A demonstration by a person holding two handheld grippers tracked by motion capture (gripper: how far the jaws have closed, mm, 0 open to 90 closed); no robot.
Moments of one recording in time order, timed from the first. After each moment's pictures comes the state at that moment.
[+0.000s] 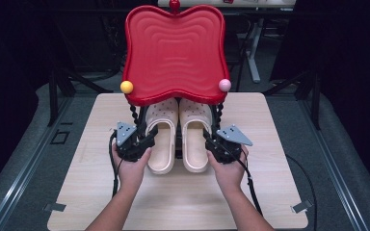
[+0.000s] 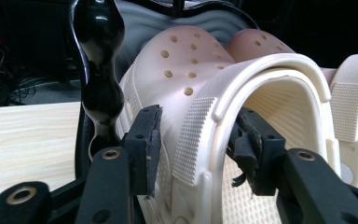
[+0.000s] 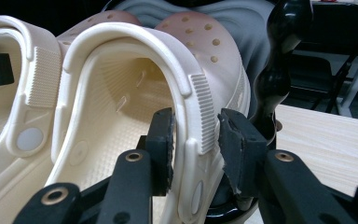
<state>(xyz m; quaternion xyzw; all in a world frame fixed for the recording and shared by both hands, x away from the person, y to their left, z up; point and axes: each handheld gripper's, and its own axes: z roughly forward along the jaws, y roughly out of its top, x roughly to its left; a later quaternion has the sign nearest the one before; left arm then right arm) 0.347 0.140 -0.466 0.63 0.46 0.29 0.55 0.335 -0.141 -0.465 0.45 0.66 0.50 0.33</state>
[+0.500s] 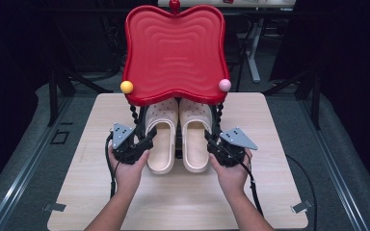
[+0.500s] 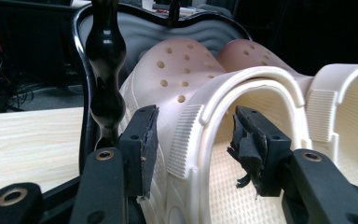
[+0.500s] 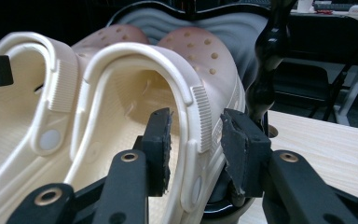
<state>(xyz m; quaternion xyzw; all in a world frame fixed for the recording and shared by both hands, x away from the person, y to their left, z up) 0.332 0.146 -0.457 0.63 0.45 0.29 0.56 0.320 -0.147 -0.455 0.44 0.66 0.51 0.33</state>
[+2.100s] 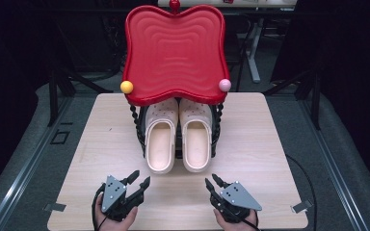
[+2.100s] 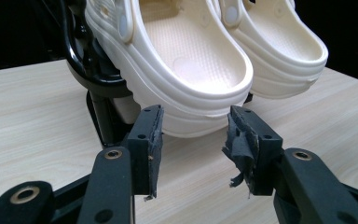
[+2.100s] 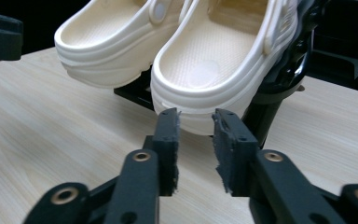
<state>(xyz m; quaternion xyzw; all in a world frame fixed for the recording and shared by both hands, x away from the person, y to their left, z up) 0.219 0.165 -0.512 0.70 0.40 0.28 0.52 0.206 -0.148 -0.508 0.39 0.72 0.48 0.32</state>
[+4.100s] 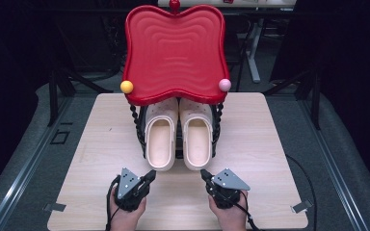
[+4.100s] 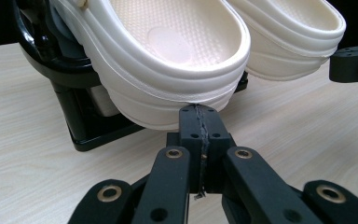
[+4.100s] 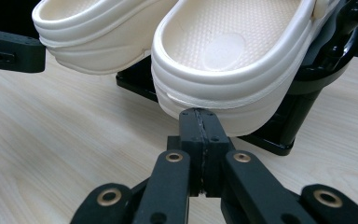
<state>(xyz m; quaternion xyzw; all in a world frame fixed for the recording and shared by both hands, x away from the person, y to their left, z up) 0.245 0.143 -0.522 0.72 0.41 0.25 0.50 0.245 -0.137 -0.521 0.40 0.73 0.48 0.27</state>
